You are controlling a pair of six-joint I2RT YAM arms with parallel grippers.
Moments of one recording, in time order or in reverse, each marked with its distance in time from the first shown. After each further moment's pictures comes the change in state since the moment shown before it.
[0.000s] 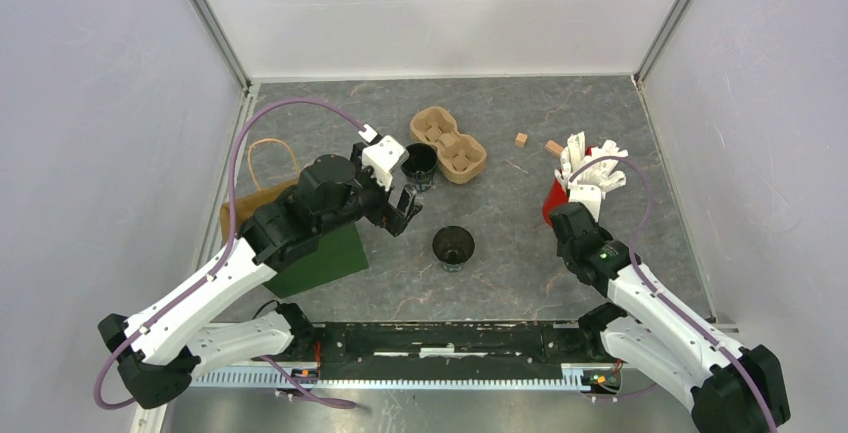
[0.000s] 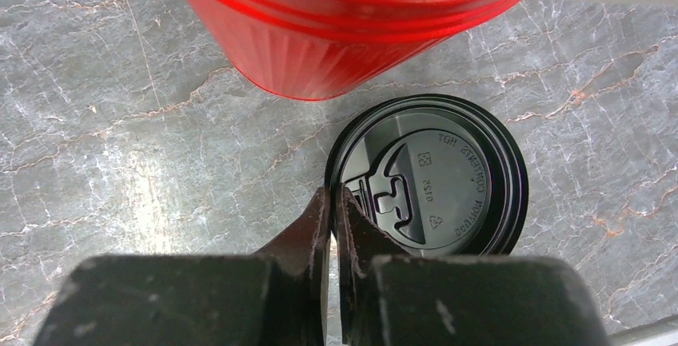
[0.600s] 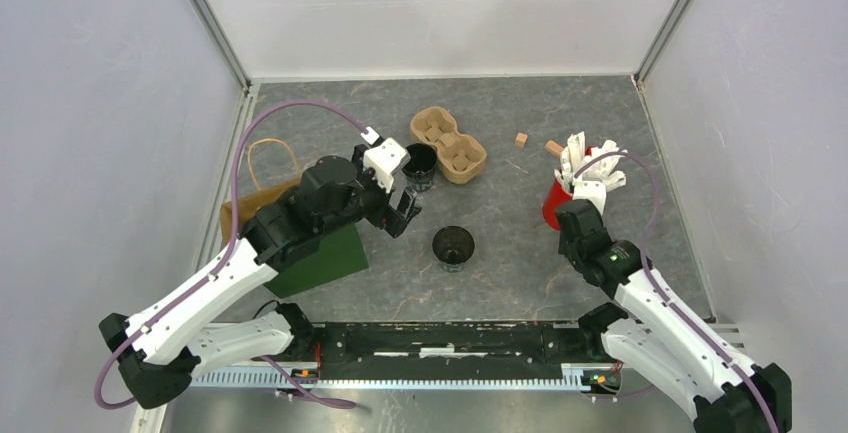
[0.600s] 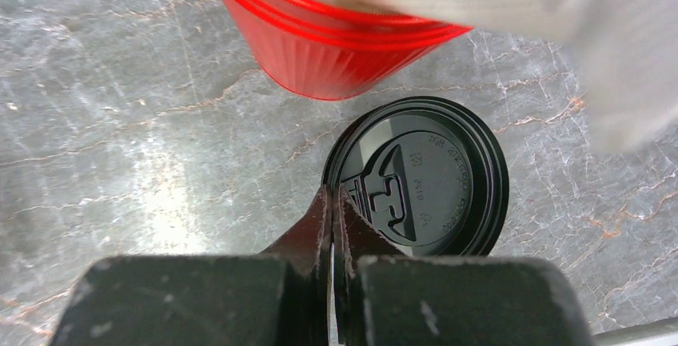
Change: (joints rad) left arm 0.000 0.000 -0.013 0.001 0.000 0.016; right arm 0.000 -0.063 0.056 -0.082 -0.046 -0.005
